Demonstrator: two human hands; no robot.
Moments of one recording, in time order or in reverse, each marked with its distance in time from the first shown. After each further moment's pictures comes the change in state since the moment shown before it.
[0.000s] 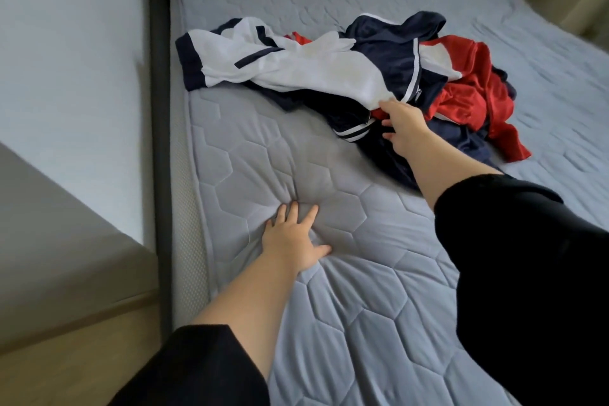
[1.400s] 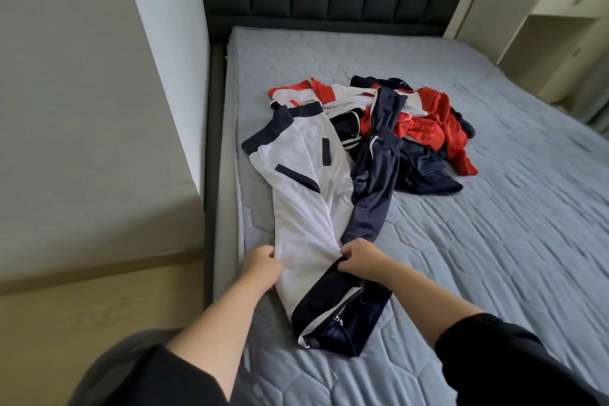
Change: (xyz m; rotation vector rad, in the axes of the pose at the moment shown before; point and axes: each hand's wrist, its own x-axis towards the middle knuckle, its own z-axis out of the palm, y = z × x) left_hand -0.205 0.002 0.026 -0.990 0.161 -0.420; right_hand -0.271 0.128 -0.095 -1.080 -0.631 -0.288
